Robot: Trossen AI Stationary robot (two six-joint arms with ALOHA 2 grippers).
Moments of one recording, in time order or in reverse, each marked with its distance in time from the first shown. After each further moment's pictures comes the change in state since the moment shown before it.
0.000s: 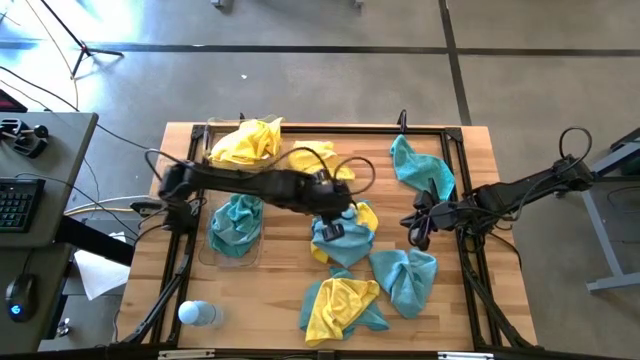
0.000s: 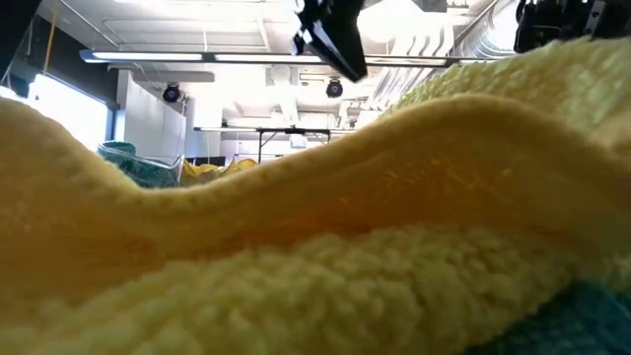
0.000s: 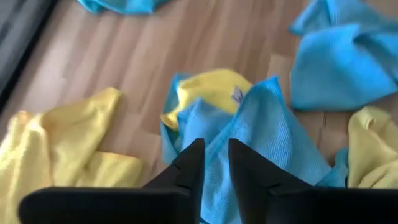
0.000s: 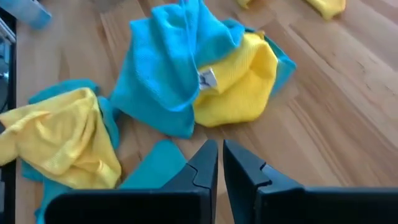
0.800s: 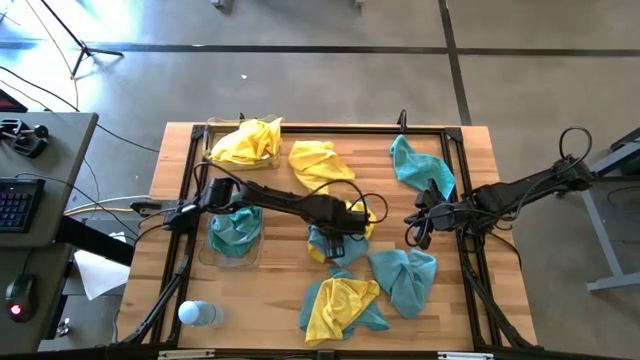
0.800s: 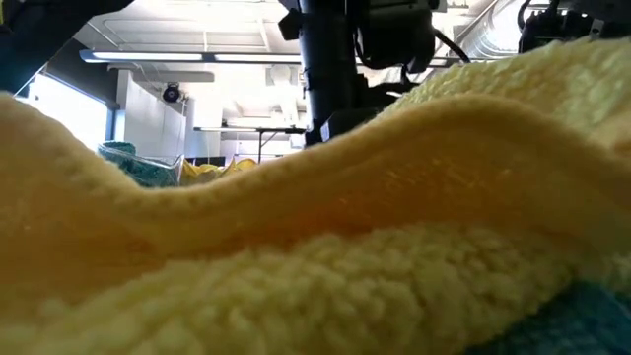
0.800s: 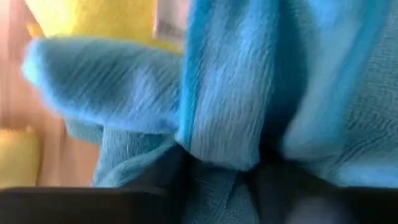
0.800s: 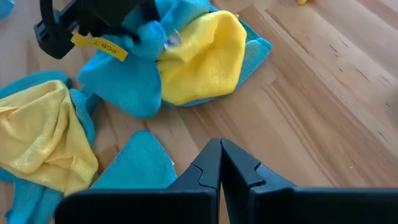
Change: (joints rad) left arm 0.004 0.376 0.082 -0.136 0.139 0.018; right arm 0.000 0.001 0.000 -0.081 0.029 0.037
